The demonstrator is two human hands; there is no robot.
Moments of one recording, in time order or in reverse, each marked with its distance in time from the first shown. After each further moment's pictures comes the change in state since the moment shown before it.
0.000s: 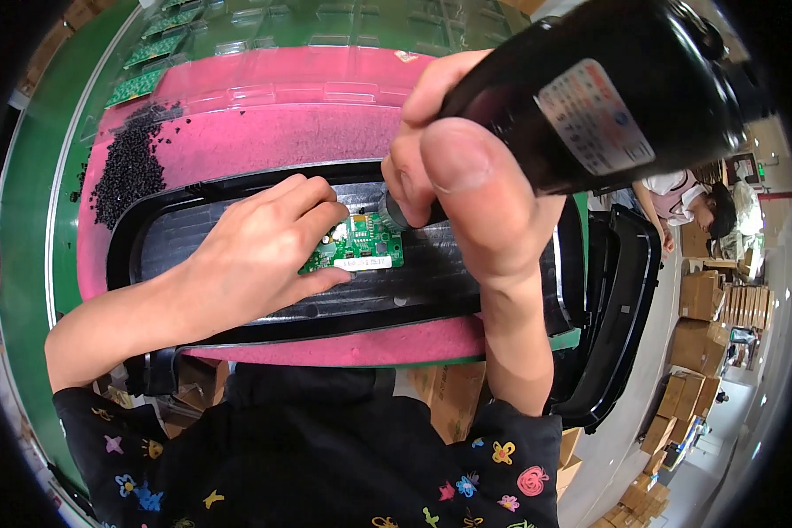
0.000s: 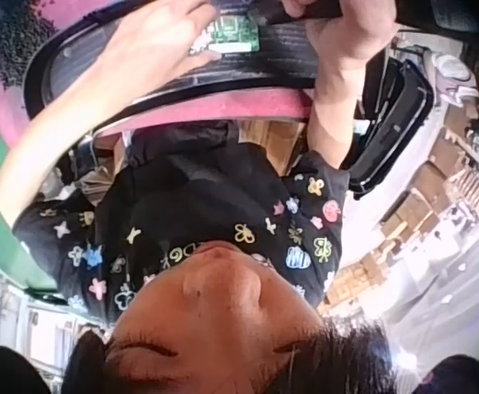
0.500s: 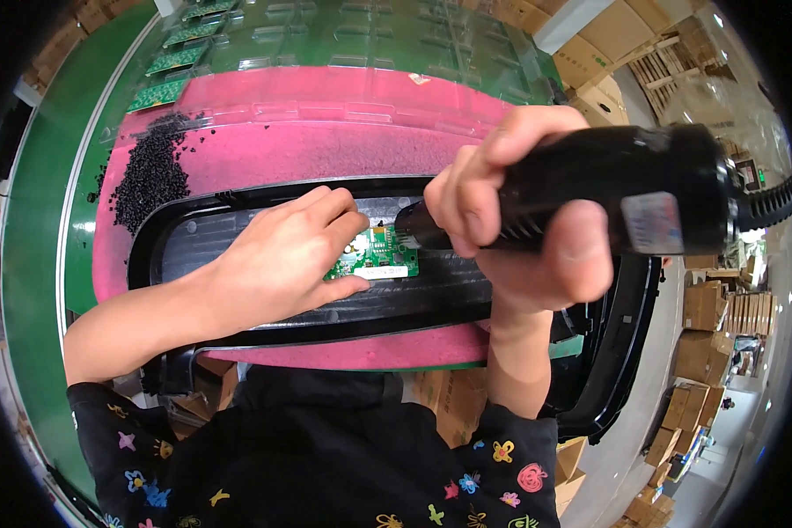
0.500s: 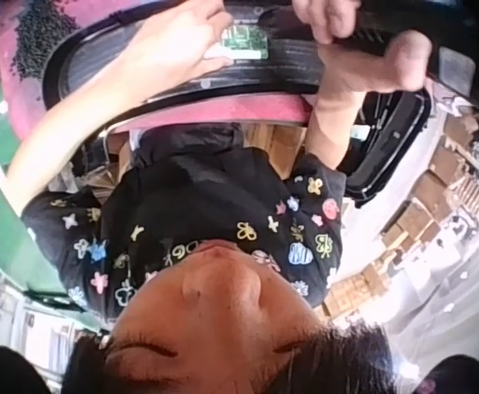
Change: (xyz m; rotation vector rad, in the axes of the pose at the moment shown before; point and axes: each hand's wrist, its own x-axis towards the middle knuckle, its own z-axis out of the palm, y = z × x) left_hand -0.003 -0.002 0.001 0.052 -0.042 -0.013; right_hand -0.006 -0.006 -0.003 0.322 -0.065 -0.105
